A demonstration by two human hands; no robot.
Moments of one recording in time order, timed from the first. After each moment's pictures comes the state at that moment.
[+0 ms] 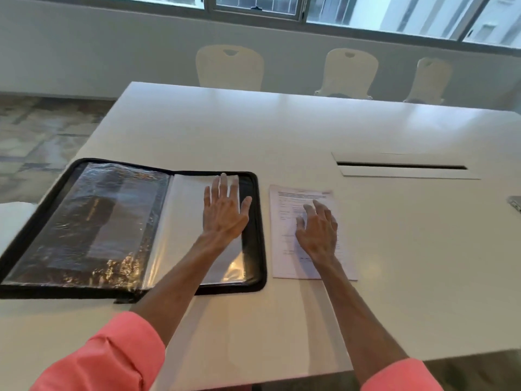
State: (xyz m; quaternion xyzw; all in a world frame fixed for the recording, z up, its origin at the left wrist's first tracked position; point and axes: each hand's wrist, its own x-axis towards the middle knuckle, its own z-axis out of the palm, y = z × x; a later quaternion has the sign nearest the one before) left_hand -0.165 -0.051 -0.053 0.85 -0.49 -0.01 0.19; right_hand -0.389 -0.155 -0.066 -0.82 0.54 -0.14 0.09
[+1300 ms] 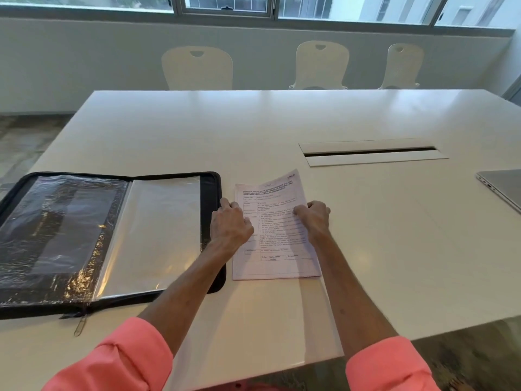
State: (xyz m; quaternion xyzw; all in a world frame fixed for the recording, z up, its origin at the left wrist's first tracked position) left_hand -0.278 -0.109 -0.069 0.86 -0.50 -0.04 0.13; right_hand -0.459 -0.228 -0.055 -0.56 0.67 -0.25 0.43
